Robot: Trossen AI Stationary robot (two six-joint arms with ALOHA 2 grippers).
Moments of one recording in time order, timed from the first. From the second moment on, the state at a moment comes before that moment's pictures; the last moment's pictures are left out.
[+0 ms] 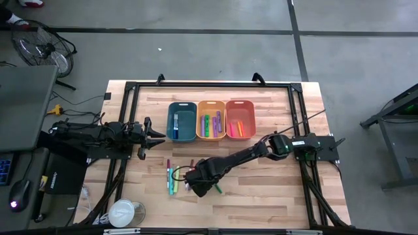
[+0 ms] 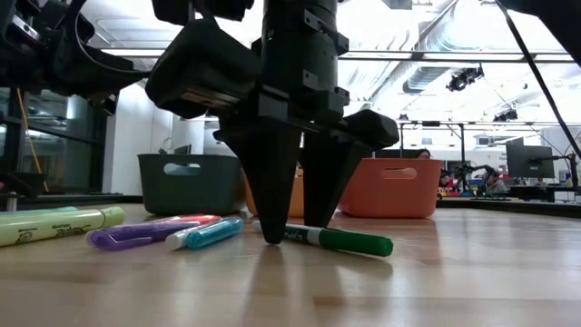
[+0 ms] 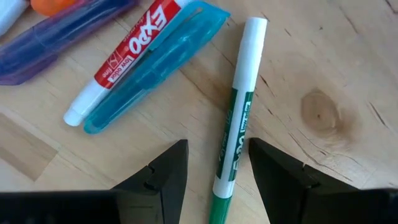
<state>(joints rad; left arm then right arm) -0.14 0.01 0.03 0.01 -0.14 -0.16 0.33 2.53 2.12 -1.13 -0.10 1.16</state>
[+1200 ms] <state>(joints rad) -0.14 0.01 0.03 0.01 -0.14 -0.16 0.33 2.53 2.12 -1.15 -0.06 1.18</state>
